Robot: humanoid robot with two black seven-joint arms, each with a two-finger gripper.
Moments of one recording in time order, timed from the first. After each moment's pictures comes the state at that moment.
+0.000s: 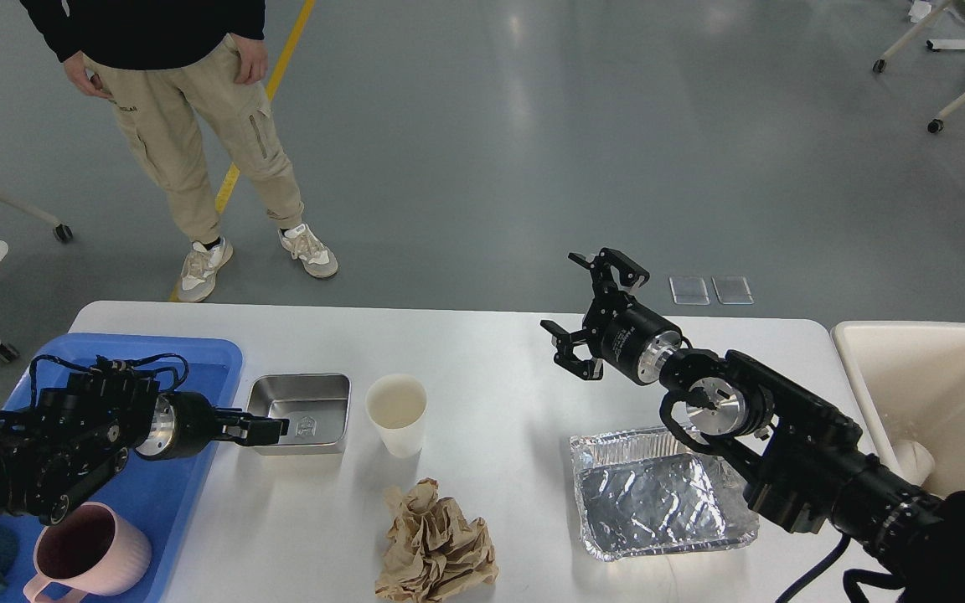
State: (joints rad) left arm -0.76 0.38 -0.21 -0.55 1.70 -0.30 -0.42; right arm 0.69 -0.10 0.68 0.78 -0.06 0.25 0.05
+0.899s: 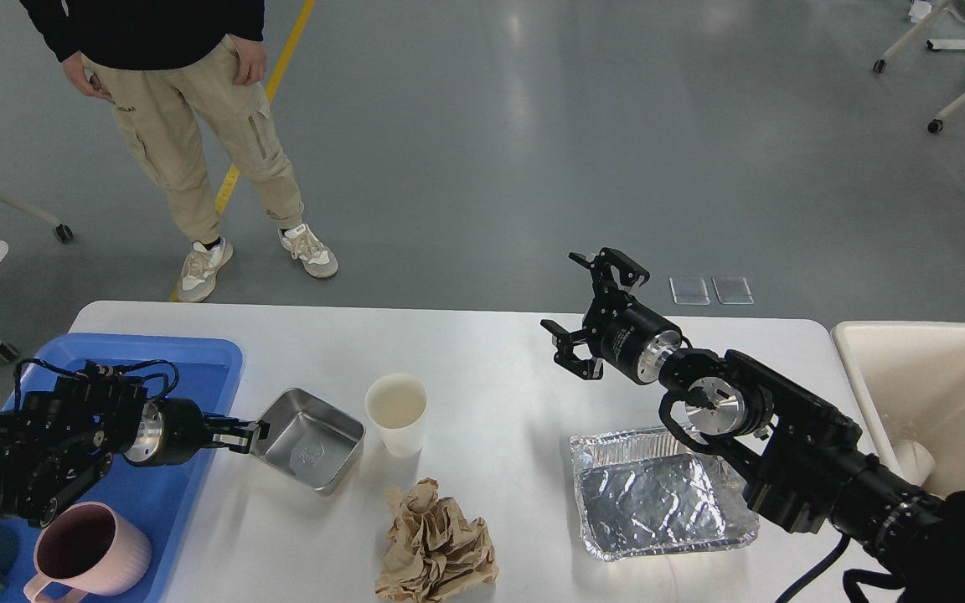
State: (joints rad) left arm -0.77 0.39 -0.15 -0.49 1.69 -0.27 -0.55; right arm 0.69 -0.10 0.68 0.79 -0.06 0.24 0.05
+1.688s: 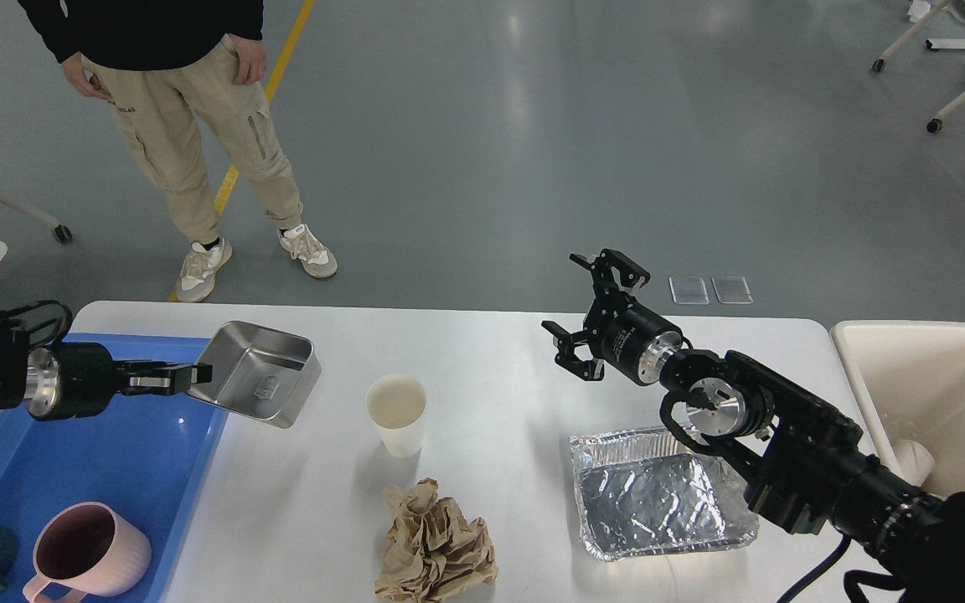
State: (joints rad) left arm -0.83 0.74 -0.17 -0.80 1.51 -0.33 -0.61; right arm 0.69 -0.10 0.67 0.79 -0.06 0.24 0.05
